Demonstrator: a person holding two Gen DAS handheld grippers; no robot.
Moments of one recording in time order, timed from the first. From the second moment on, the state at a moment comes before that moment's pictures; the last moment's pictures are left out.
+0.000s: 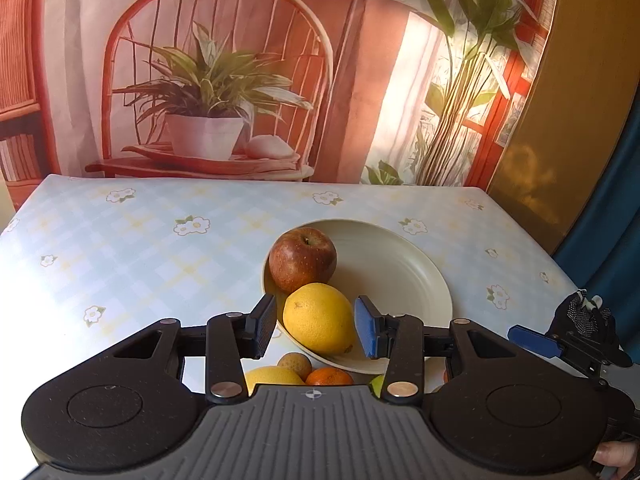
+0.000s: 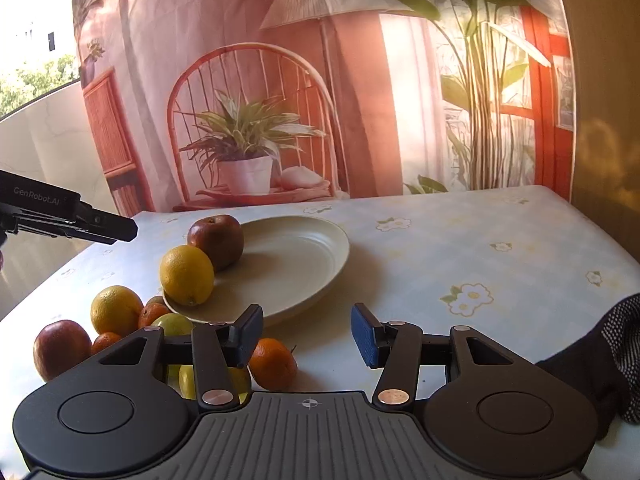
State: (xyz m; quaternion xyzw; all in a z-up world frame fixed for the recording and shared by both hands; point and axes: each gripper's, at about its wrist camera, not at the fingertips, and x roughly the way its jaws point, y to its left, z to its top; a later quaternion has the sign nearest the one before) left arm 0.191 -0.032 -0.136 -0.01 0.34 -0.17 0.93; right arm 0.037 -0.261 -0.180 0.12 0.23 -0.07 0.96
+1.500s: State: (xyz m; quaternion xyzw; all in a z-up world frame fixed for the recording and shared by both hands) left arm 0.107 -0.044 -0.170 0.05 0.33 -0.16 0.93; right arm 0.008 -0.225 -0.192 0.06 0.28 -0.01 0.96
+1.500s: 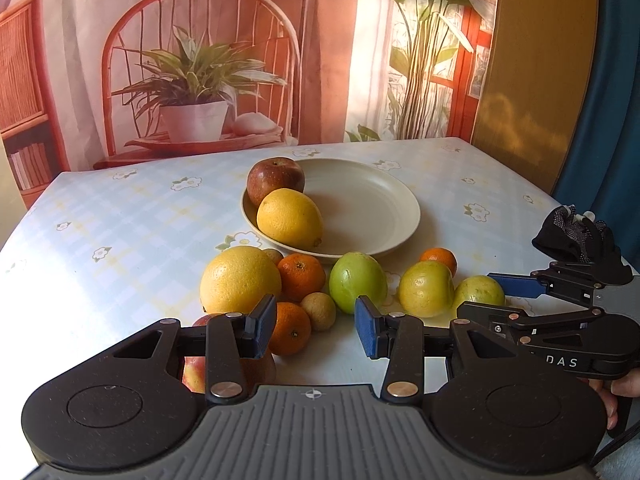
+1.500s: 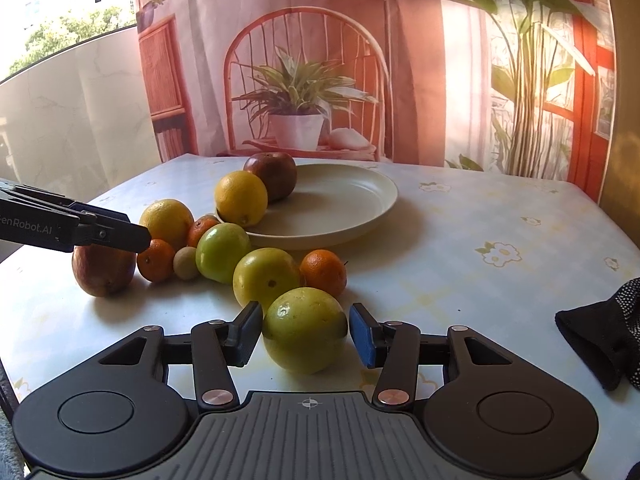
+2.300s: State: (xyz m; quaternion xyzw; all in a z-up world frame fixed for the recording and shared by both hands) left arm 0.129 -0.058 -0.184 0.11 0.36 -0.15 0.91; right arm 0.007 -0.226 -0.190 0.06 0.28 -0.01 0.96
